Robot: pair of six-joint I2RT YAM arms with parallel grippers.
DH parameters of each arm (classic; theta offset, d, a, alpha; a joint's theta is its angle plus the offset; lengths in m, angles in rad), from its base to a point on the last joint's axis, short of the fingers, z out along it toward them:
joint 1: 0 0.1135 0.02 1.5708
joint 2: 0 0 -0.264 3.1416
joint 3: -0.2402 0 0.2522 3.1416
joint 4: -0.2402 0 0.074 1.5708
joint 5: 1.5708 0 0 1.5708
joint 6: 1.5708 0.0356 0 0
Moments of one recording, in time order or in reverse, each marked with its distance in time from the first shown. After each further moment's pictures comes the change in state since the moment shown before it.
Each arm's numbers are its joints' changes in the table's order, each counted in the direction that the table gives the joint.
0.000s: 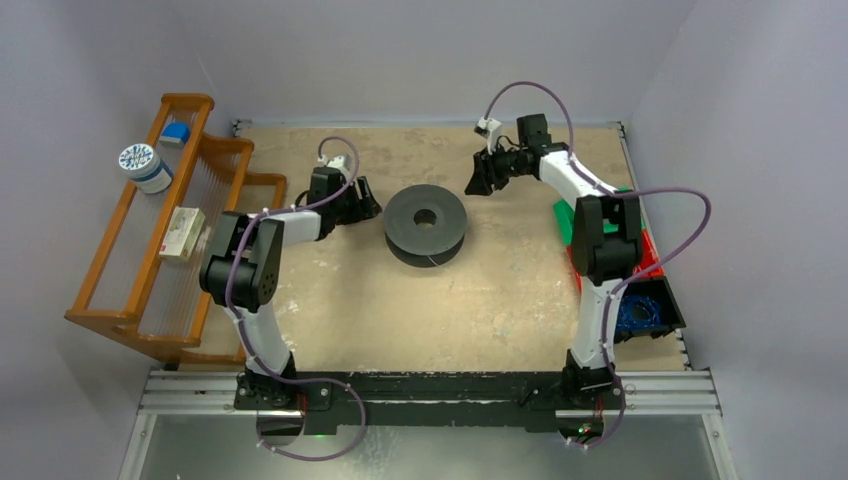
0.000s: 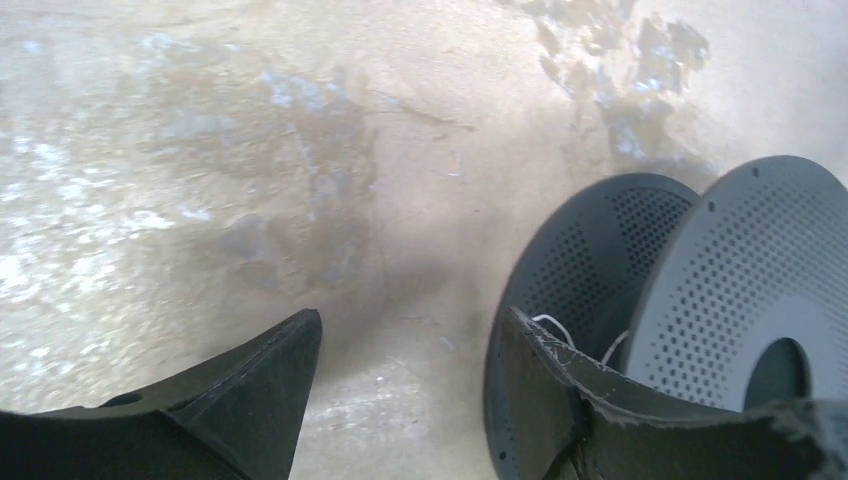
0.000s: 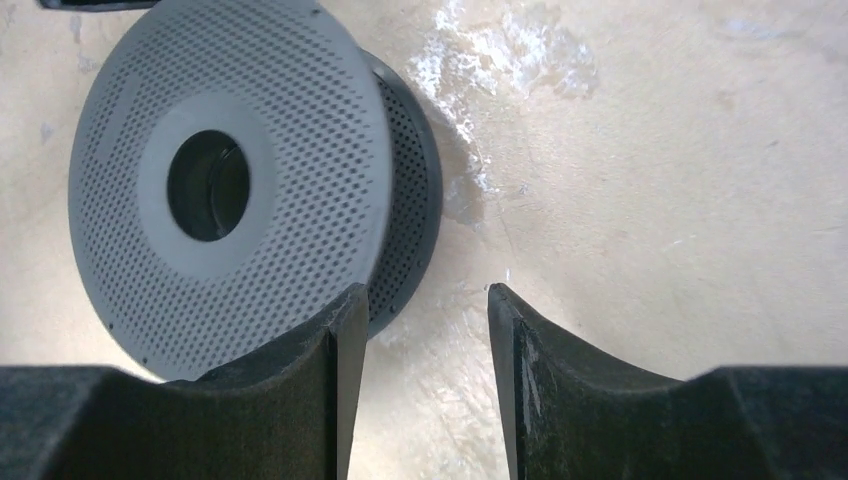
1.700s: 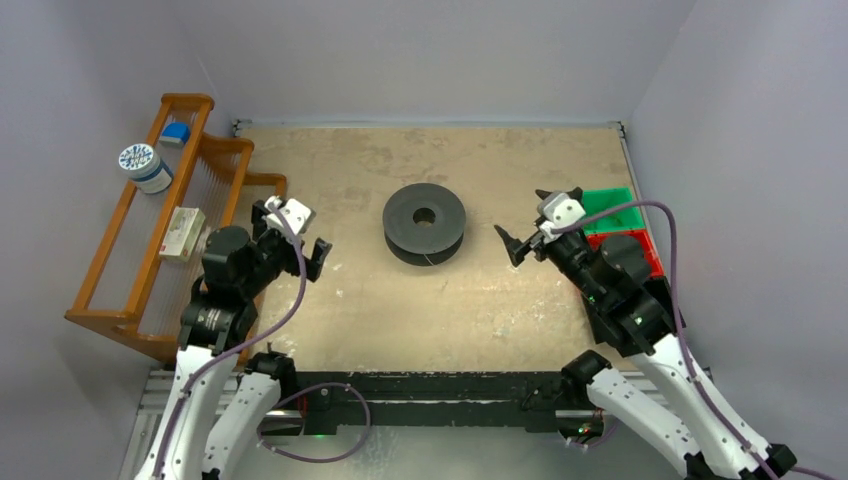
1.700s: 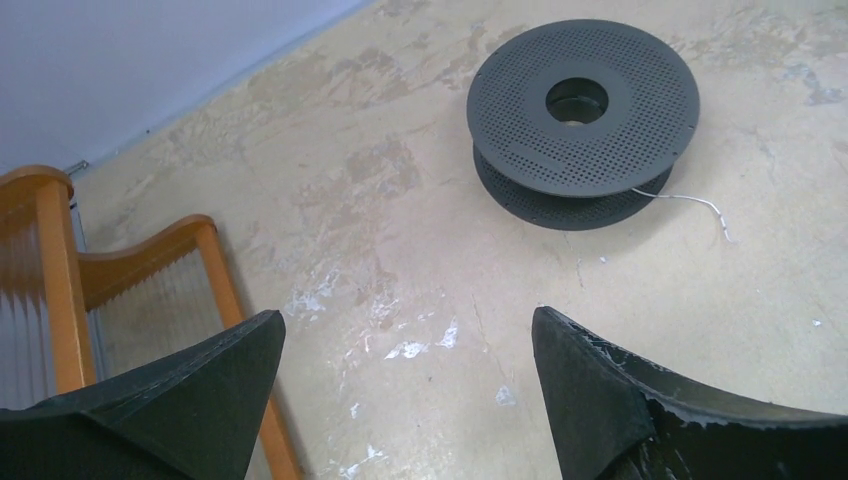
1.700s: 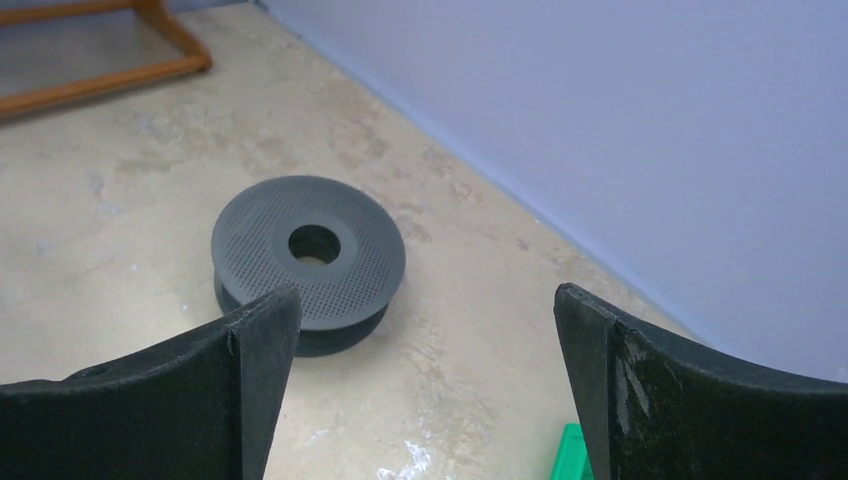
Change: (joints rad) left arm 0.040 1.236 0.176 -0.716 0.057 0.732; right arm 0.377 1.484 0.889 0.324 0.723 -0.040
